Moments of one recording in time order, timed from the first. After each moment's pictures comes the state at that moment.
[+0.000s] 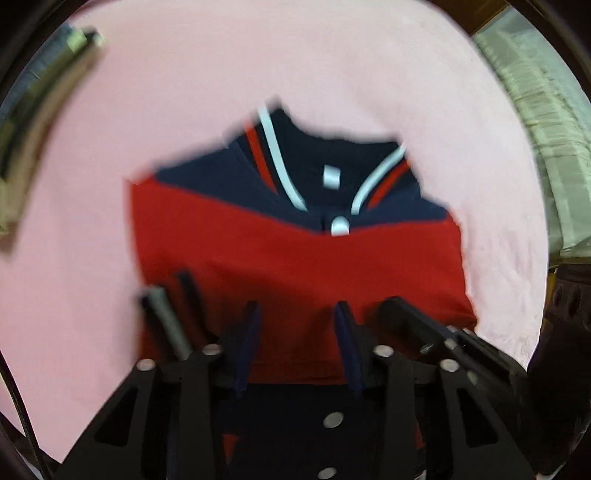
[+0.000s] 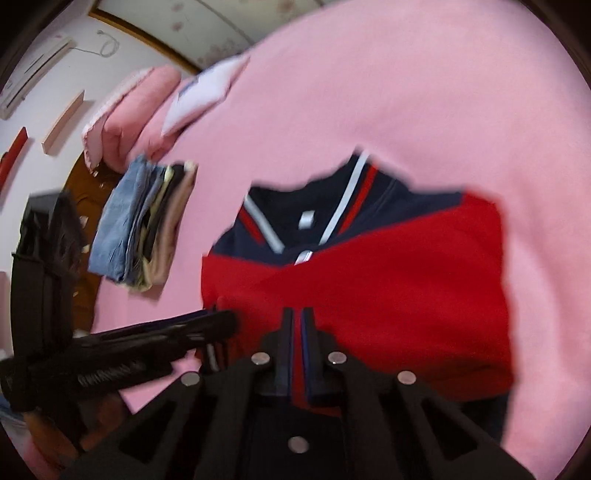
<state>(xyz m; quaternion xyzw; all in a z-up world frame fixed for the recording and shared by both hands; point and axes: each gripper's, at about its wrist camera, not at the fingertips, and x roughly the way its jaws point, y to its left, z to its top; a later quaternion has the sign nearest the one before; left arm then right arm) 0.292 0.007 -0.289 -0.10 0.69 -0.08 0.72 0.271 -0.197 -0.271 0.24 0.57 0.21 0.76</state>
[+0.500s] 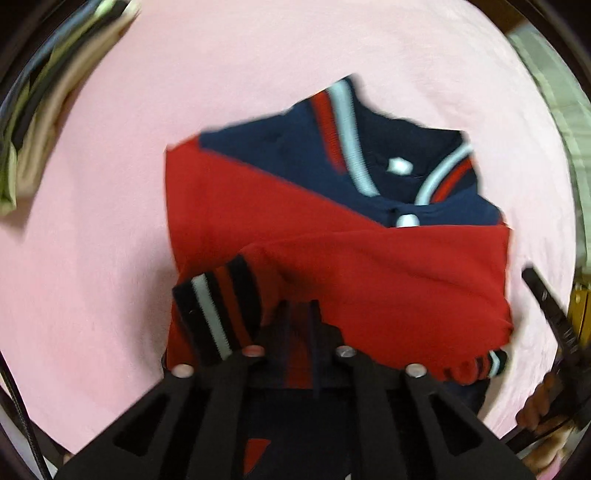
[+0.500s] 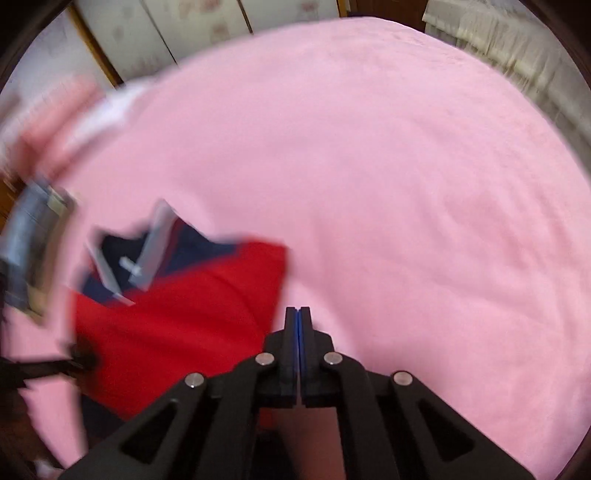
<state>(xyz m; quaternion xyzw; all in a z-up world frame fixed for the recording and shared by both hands) 0.290 0.047 -0.293 -0.08 0.69 -0.03 0.72 0.272 -0.293 -0.258 0.20 0.51 0.08 0.83</state>
